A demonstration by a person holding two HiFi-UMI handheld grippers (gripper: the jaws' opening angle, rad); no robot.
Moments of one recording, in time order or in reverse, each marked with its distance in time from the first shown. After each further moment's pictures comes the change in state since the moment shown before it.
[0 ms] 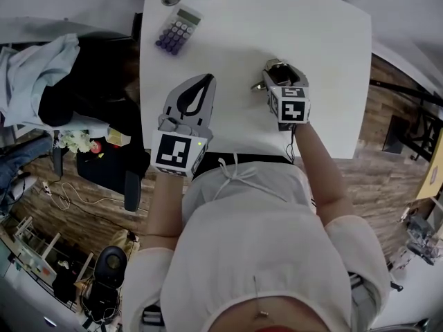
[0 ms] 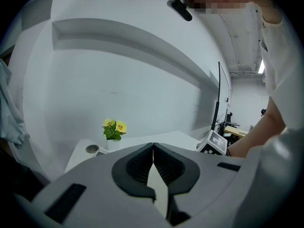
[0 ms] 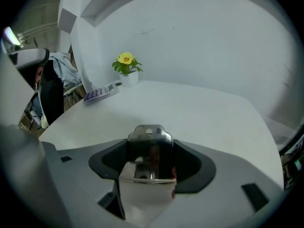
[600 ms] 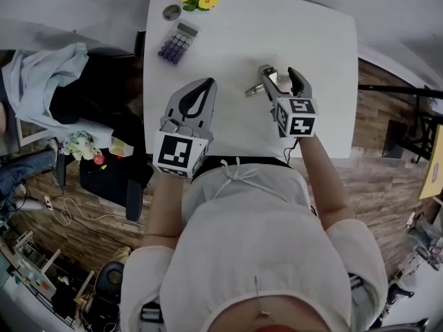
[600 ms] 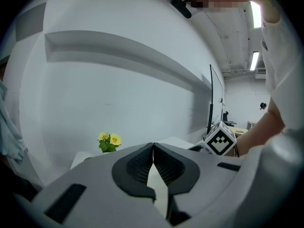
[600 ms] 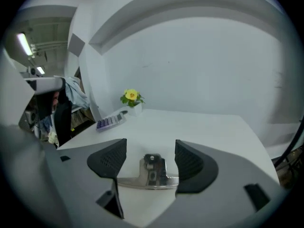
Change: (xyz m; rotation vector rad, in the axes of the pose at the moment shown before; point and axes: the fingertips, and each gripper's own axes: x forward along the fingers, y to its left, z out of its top) left arm -0.020 -0.026 0.032 0.075 -0.073 -0.031; right arm -0.079 -0.001 0.049 0.045 -0.267 0.041
